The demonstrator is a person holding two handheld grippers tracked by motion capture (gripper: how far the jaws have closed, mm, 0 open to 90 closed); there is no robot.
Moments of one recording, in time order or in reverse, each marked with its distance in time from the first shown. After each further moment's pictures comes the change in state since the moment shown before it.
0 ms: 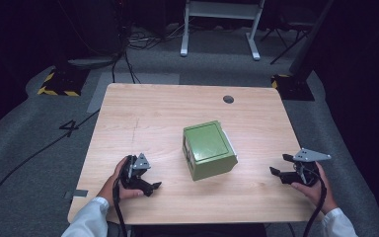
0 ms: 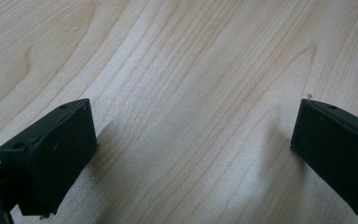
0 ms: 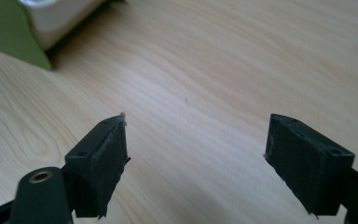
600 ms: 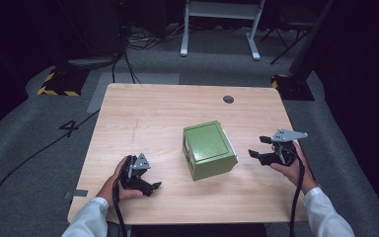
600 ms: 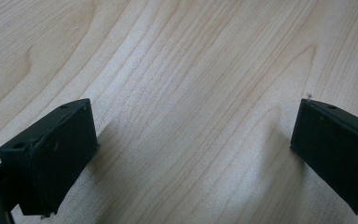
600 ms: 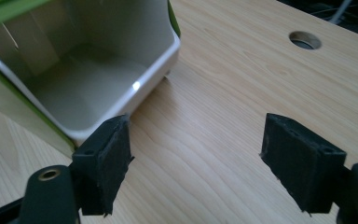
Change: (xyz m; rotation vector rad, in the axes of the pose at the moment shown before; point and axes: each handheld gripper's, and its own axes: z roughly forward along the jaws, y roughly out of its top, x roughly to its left) left arm 0.000 0.000 0.000 -0.001 0.001 0.000; right arm 0.018 0.074 0.042 -0.074 0.111 -0.066
